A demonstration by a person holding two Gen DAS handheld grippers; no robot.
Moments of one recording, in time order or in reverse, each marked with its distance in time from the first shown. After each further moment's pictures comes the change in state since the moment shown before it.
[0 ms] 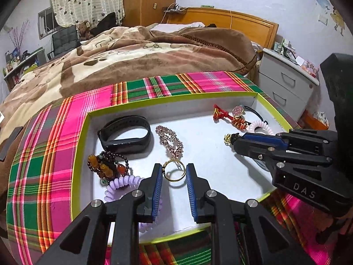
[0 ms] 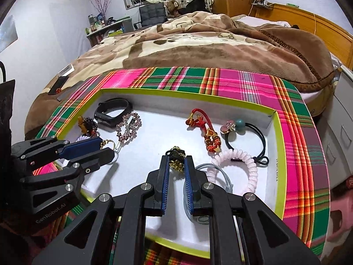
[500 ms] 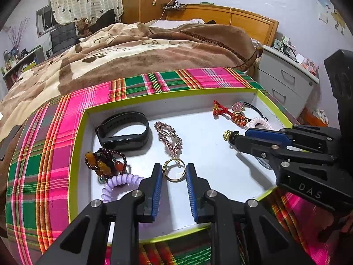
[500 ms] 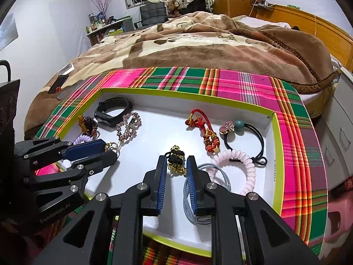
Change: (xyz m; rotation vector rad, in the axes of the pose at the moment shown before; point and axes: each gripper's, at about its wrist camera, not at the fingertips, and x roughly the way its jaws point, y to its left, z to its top) left arm 0.002 -0.001 0.000 0.001 0.018 -0.005; right arm -0.002 0.000 0.001 -0.006 -0.008 -0.003
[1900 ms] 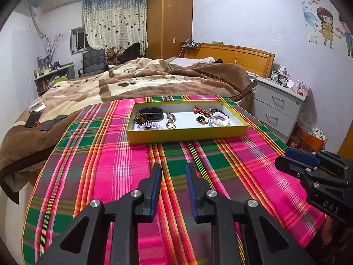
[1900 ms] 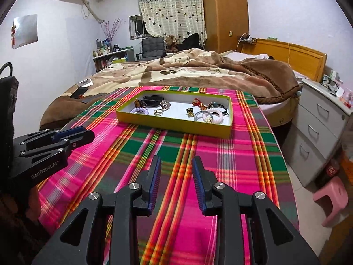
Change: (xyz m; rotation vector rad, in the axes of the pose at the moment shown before) left arm -0.192 -0.056 -0.149 -0.073 -0.269 0.120; right arm -0.184 0.063 -0.161 -0.020 -0.257 -0.085
